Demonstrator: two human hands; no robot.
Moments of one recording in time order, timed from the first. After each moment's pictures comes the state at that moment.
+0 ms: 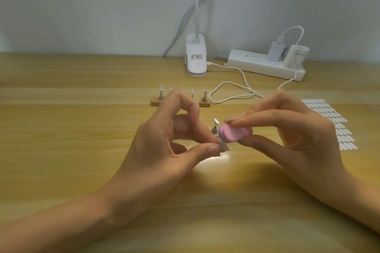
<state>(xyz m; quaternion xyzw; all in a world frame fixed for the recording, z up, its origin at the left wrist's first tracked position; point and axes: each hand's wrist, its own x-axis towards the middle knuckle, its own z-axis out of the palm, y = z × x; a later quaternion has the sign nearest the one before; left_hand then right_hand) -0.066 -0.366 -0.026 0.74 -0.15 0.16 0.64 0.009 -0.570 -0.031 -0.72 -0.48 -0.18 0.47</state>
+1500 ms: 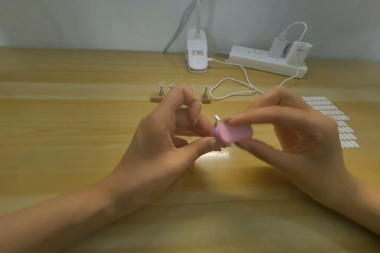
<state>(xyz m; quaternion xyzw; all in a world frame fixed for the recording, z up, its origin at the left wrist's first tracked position) -0.064 -0.365 -0.027 0.74 -0.17 0.15 0.64 0.002 -0.566 -0.029 -0.70 -0.49 -0.15 0.49</state>
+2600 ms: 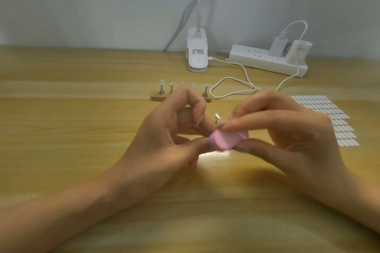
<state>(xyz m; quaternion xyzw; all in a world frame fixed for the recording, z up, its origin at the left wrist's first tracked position) -0.061 -0.364 -0.027 0.69 -0.20 0.11 0.68 0.004 -0.562 -0.024 -0.69 -0.51 -0.10 0.50</state>
